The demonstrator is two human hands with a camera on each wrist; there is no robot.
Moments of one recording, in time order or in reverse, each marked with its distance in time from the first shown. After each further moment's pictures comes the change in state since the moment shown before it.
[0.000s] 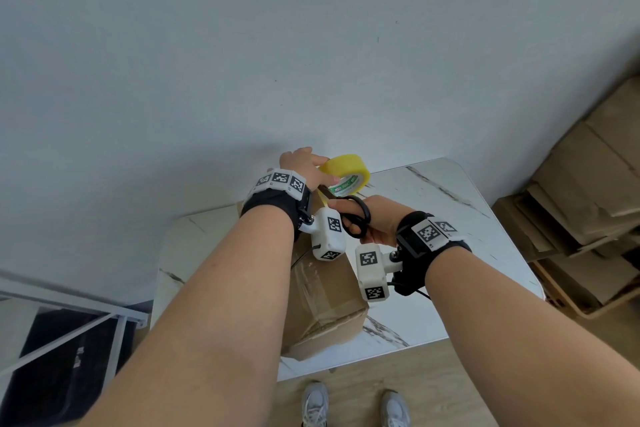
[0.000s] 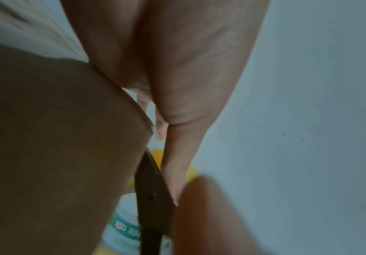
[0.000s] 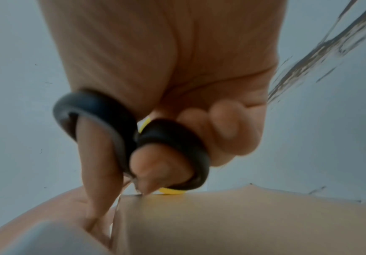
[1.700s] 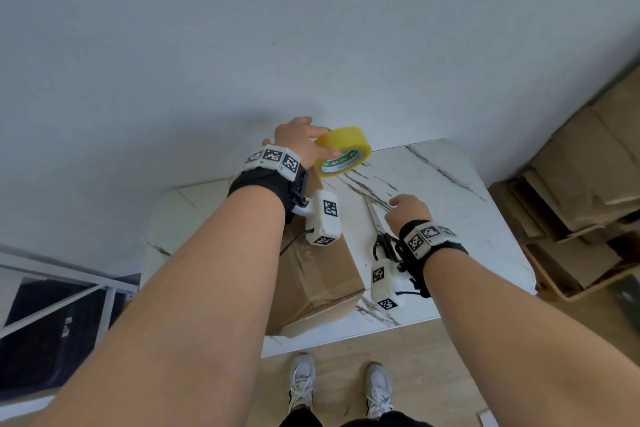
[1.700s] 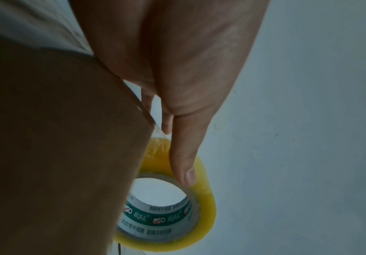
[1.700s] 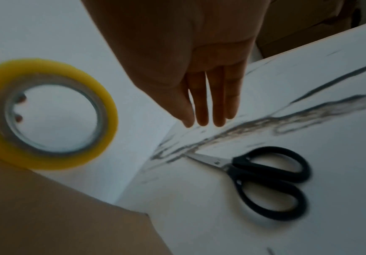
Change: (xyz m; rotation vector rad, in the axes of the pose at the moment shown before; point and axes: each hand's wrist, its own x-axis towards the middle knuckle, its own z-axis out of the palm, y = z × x) left_hand -0.007 -0.005 -0.001 -0.094 0.042 0.053; right_hand 0.007 0.056 -0.038 -0.653 0.664 0.222
